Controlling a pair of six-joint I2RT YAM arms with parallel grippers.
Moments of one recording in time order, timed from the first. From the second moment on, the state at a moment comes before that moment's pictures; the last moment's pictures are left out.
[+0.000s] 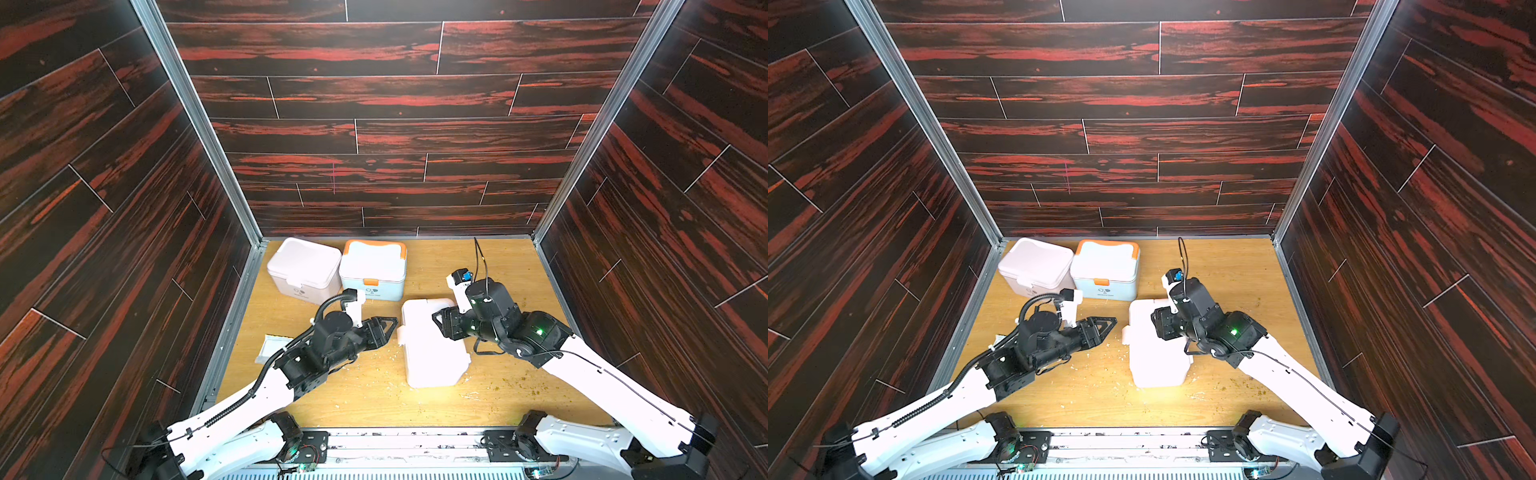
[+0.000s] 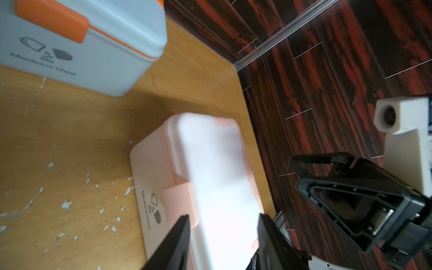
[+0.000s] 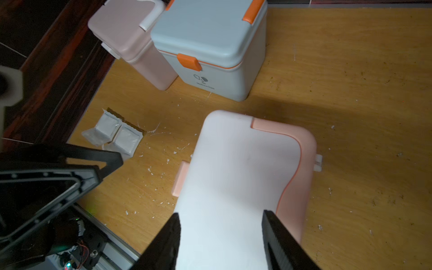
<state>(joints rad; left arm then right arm) -0.80 1.00 0.72 -0.12 0.07 -0.90 0.80 1.11 1.13 -0.78 0.08 0.44</state>
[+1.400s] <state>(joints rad) -0.86 1.36 0.95 -0.39 -0.03 -0.75 0.65 1.11 0.97 -0.76 -0.10 0.43</state>
